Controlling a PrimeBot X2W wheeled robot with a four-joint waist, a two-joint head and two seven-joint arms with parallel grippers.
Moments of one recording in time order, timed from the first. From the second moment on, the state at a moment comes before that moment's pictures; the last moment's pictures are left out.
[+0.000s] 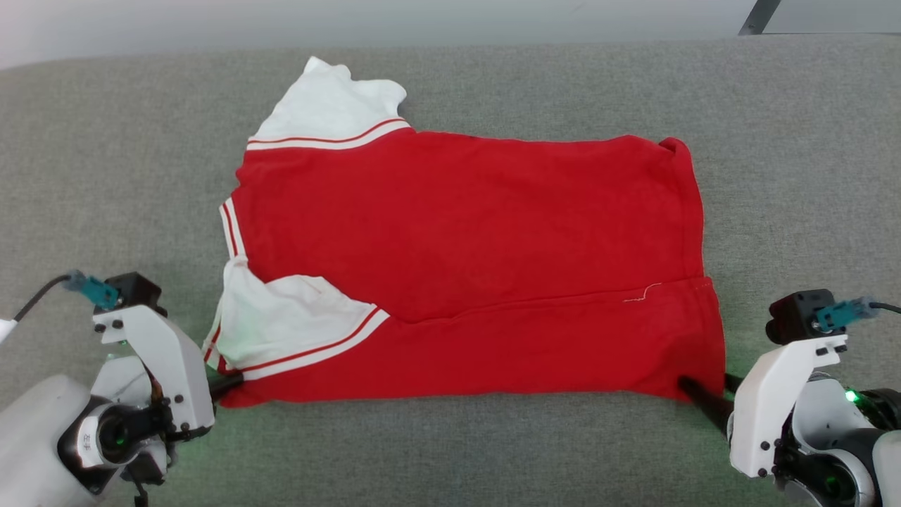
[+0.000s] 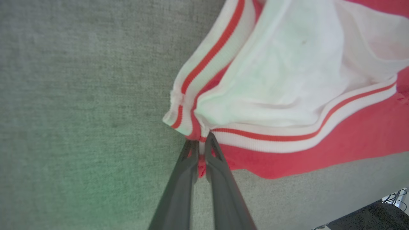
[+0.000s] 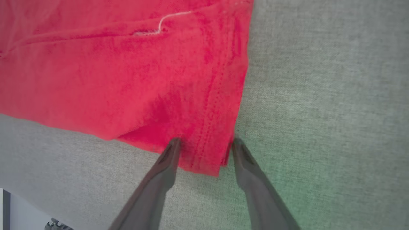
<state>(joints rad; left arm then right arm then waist) -0.57 0.85 -0.79 0.25 -1.42 0.22 0.53 -0.18 -0.19 0.03 -0.04 0.45 0.13 0.90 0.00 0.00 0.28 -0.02</state>
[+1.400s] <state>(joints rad) -0.39 0.98 -0.77 0.01 -1.48 0.31 0.51 -0.07 -0.27 0.00 -0.16 0.52 0.13 1.02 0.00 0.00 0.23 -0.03</state>
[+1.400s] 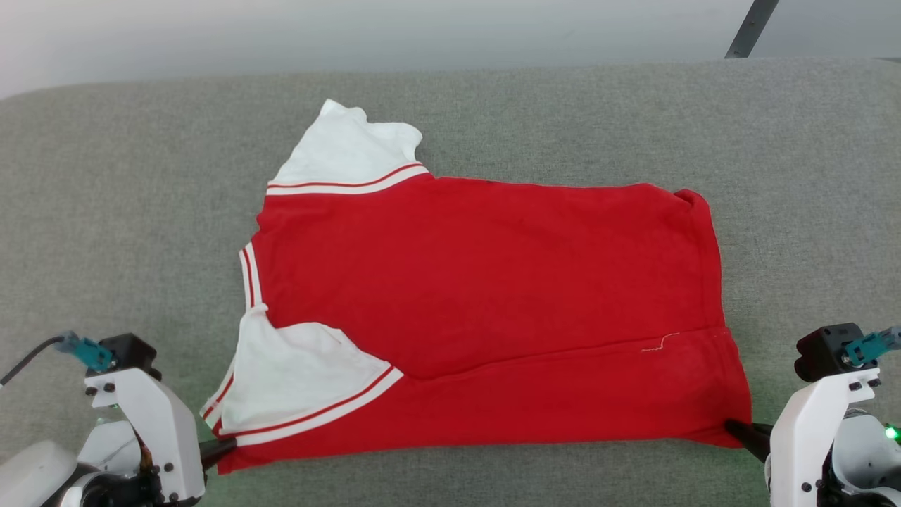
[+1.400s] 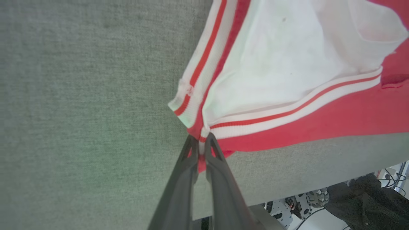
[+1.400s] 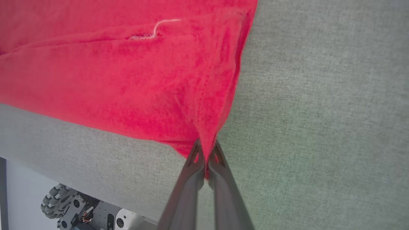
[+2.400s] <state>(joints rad) -0.67 1.03 -0.68 -0.01 -1.29 0.26 0.45 -0.15 -0.23 -0.02 -0.32 0.43 0.13 0.48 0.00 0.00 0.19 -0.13</state>
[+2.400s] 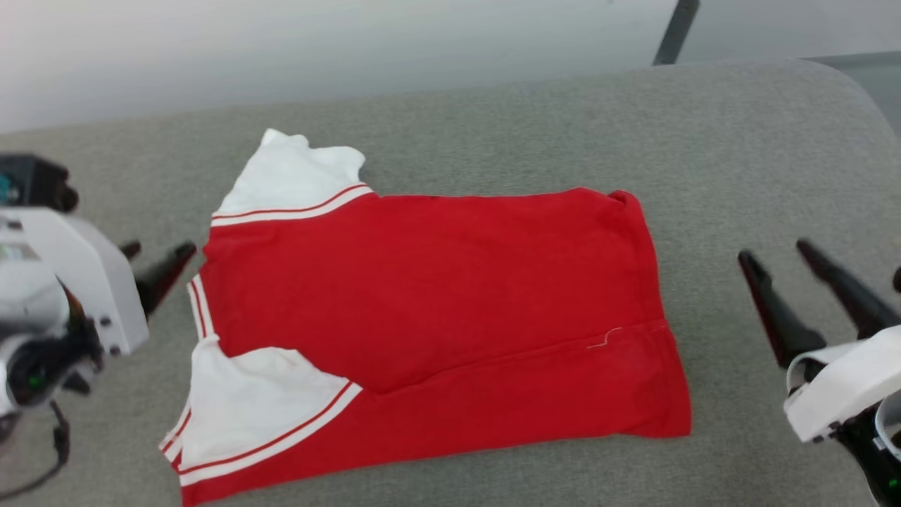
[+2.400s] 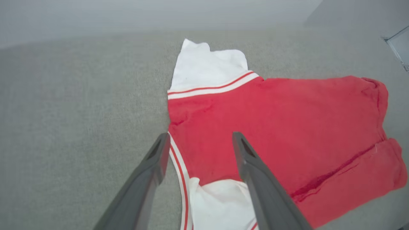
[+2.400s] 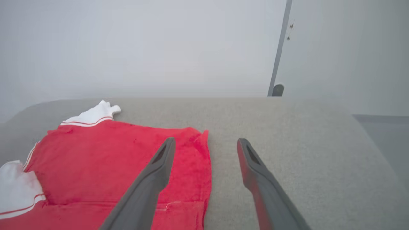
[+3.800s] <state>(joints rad) -1.38 0.74 -0.82 0.81 -1.02 -0.05 0.65 -0.28 -0.20 0.09 -0.26 0.37 0.13 0.05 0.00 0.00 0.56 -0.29</state>
